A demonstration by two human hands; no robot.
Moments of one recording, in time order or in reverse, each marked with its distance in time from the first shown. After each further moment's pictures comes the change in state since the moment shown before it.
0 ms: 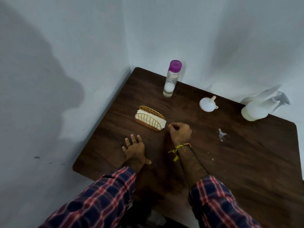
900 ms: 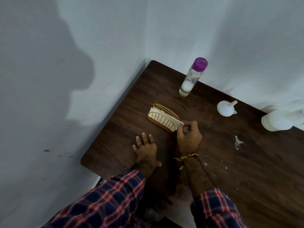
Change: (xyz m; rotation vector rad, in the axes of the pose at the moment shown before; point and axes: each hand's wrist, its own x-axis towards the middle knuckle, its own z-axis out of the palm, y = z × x) left_hand 0.007 -0.005 0.001 0.026 -0.062 -0.001; right_hand -0.020 -0.014 0.026 0.065 0.220 -0.408
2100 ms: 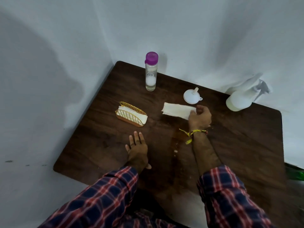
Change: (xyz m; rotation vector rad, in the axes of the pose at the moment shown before) left_hand -0.015 0.084 0.035 0.087 0.023 0.049; right_hand 0.090 0.077 -0.113 0.036 0.237 0.576
